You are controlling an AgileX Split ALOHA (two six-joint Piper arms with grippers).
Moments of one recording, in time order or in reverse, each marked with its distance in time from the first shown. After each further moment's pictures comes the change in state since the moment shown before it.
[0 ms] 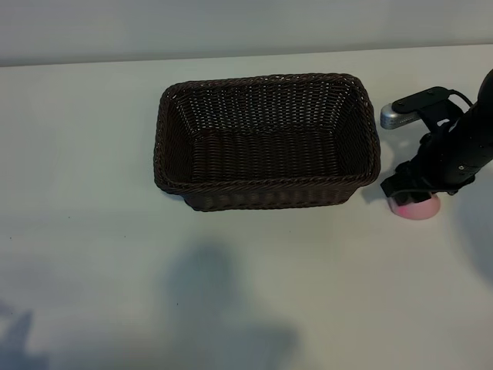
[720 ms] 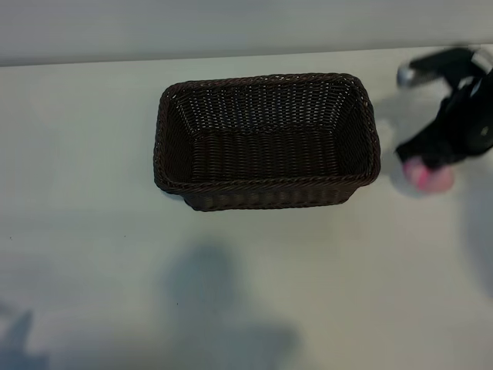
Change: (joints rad) left arm 0.000 0.000 0.000 0.000 0.000 0.000; right arm 0.000 -0.169 -0.124 -0.109 0.204 0.138
